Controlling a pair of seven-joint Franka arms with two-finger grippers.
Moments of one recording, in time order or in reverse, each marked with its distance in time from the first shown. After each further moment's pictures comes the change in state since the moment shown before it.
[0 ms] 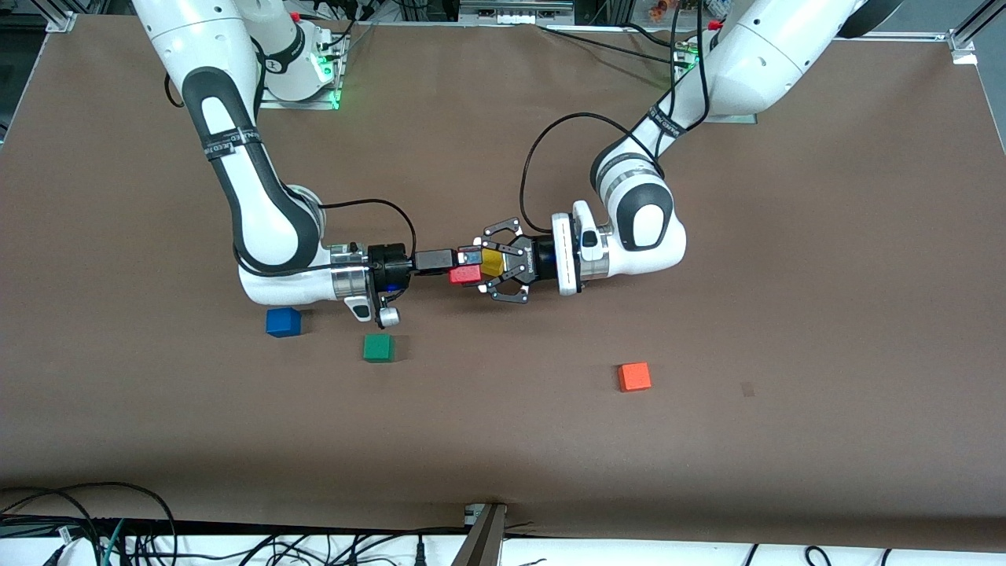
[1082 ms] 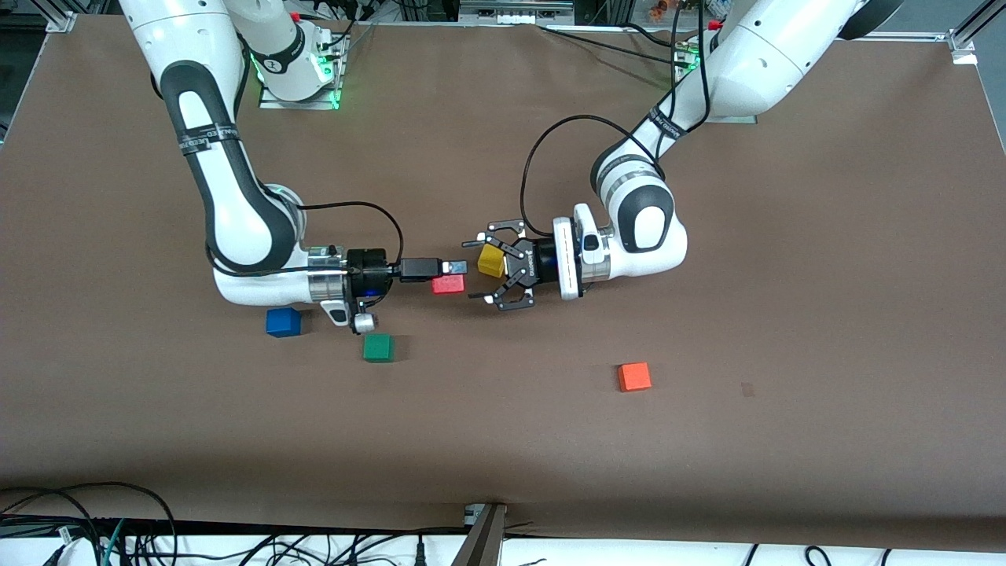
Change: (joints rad) left arm 0.006 0.005 0.001 0.012 0.000 0.003 -0.053; right arm -0.014 -0.023 -0.045 -0.008 0.005 0.001 0.004
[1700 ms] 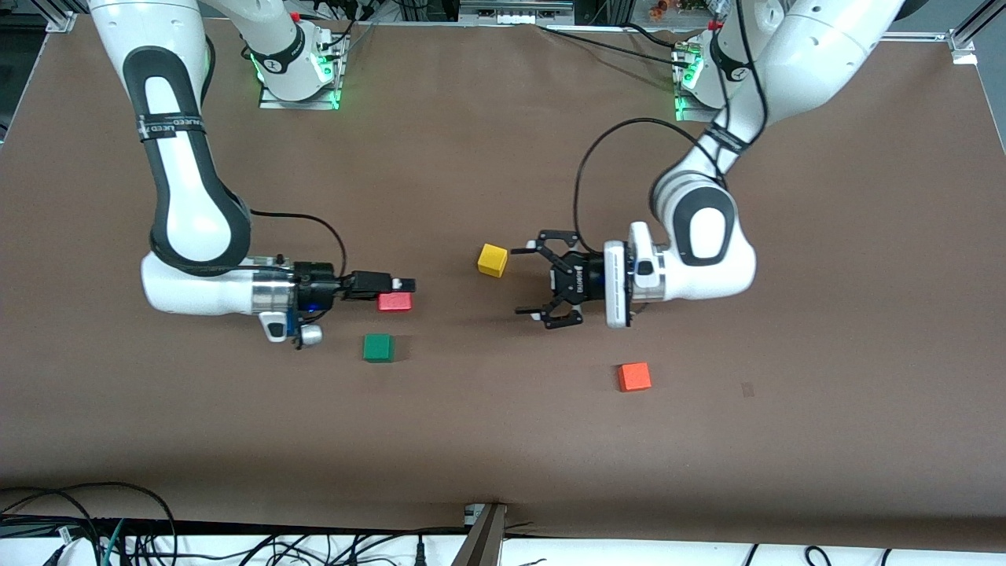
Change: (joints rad) left arm 0.170 -0.089 0.003 0.009 0.472 -0.101 -0.485; right arm -0.003 -0.031 -0.156 0.037 -0.341 0.002 -0.008
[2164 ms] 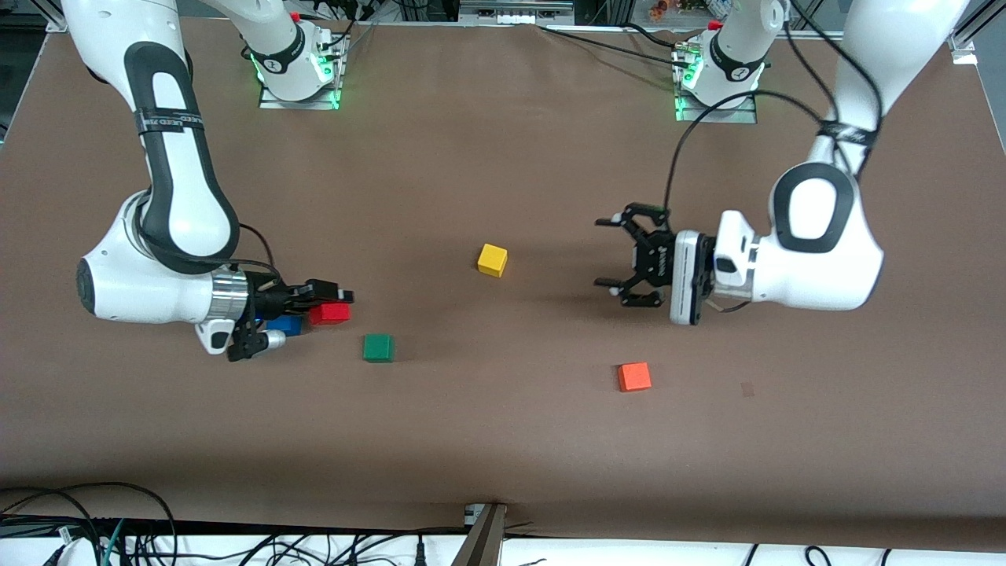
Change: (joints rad) left arm 0.172 -0.162 0.002 0.029 0.579 -0.332 -0.488; right arm -0.004 -0.001 -0.077 0.048 -0.485 0.054 -0.001
